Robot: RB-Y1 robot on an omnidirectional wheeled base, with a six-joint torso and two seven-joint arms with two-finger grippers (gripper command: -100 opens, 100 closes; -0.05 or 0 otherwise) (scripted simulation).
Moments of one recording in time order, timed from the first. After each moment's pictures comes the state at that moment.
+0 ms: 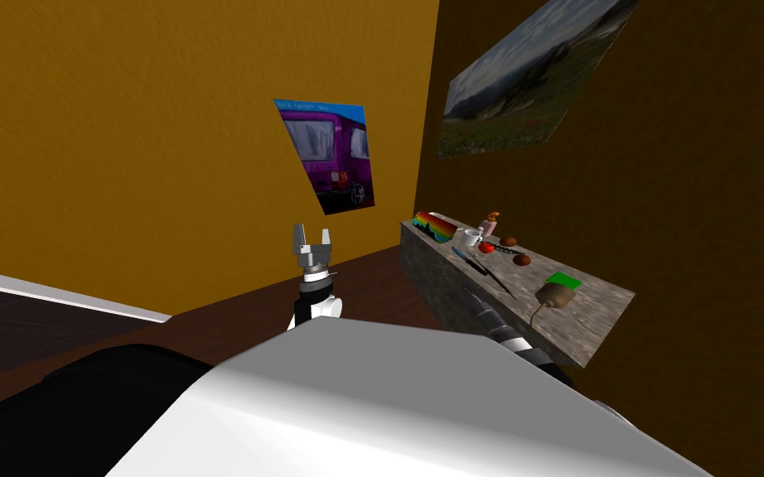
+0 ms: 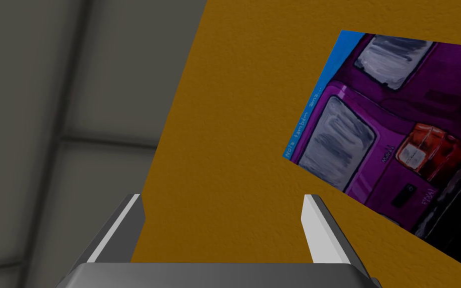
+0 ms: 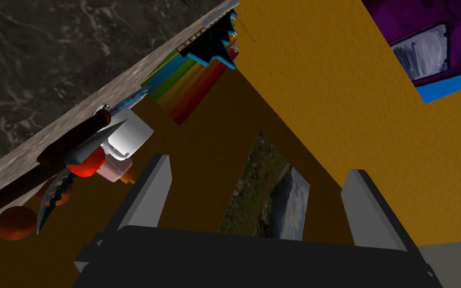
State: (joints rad) left arm 0.46 0.00 -0.06 -2.26 0.08 -0.62 0.04; right arm 0.83 -0.61 0.06 -2.01 -0.01 -0.39 0.32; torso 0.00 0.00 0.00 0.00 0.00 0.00
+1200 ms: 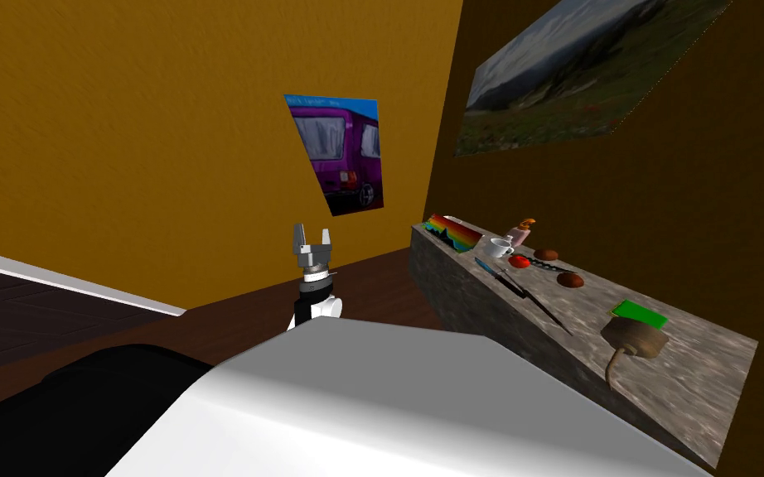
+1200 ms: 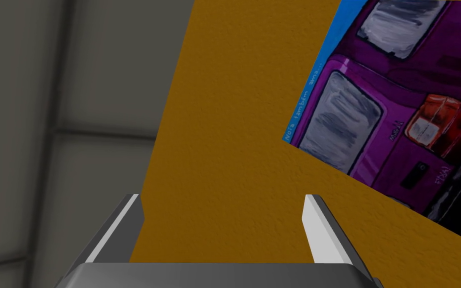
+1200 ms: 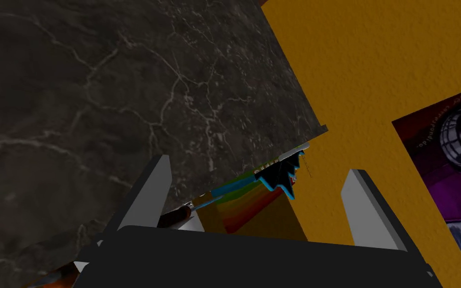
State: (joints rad) left arm 0.46 0.00 -0.06 -2.26 0.08 -0.62 0.04; right arm 1.06 -0.89 0.12 -1.80 -0.11 -0.38 0.46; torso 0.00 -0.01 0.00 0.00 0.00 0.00
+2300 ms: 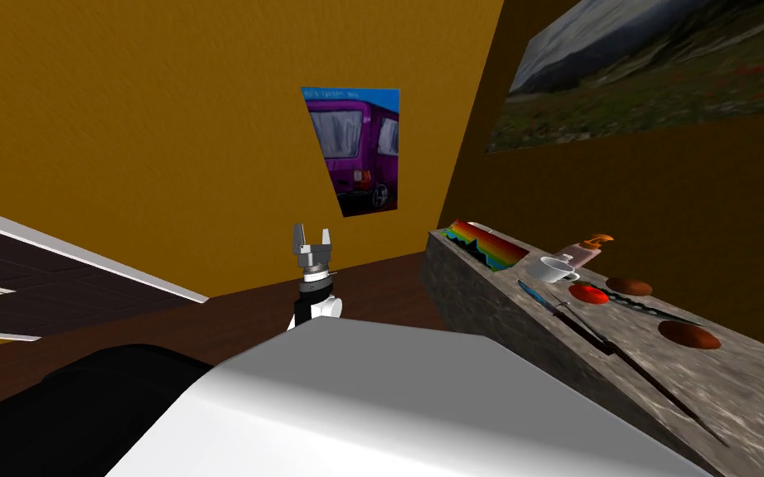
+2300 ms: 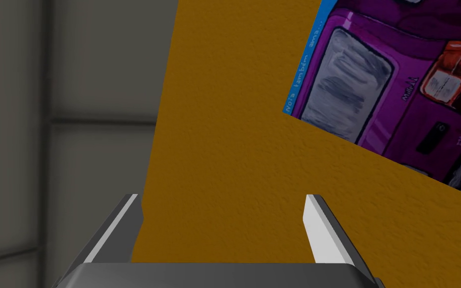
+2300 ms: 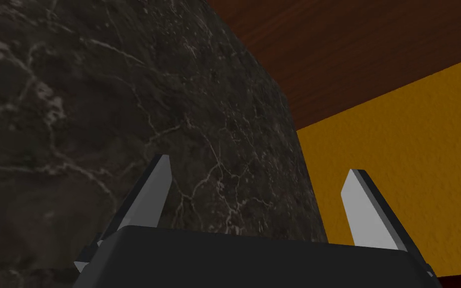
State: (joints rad) left arm 0.46 0.00 -0.06 -2.26 0.08 -0.62 0.04; right arm 1.26 -1.14 0.21 -1.60 -0.23 -0.39 0.57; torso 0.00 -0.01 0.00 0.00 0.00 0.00
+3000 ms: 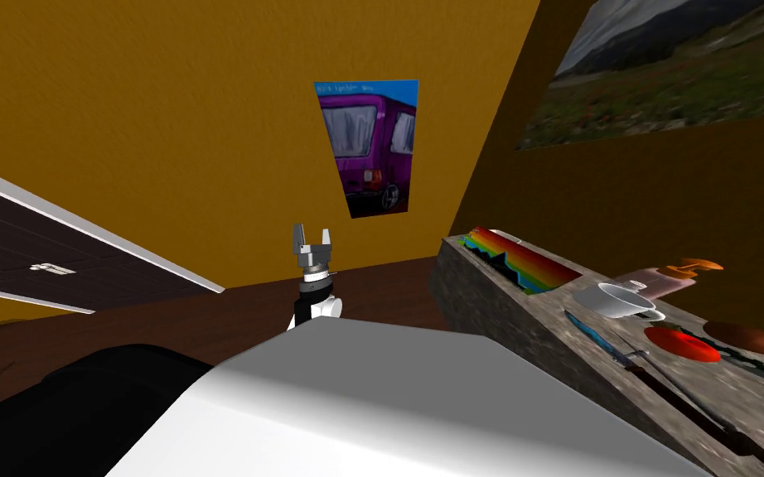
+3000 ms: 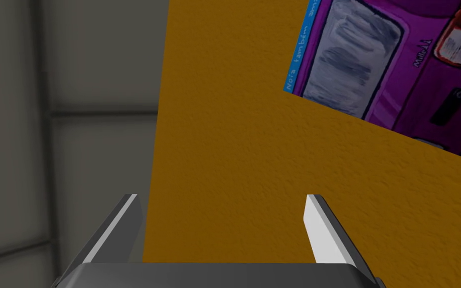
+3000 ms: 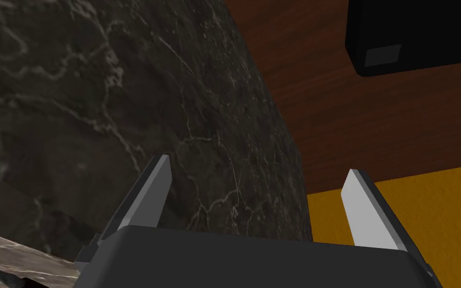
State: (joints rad) left arm 0.46 0.00 -0.06 -2.26 0.08 -0.62 0.04; right arm 1.36 -1.32 0.28 -1.45 -0.31 -0.39 0.62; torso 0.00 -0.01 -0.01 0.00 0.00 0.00
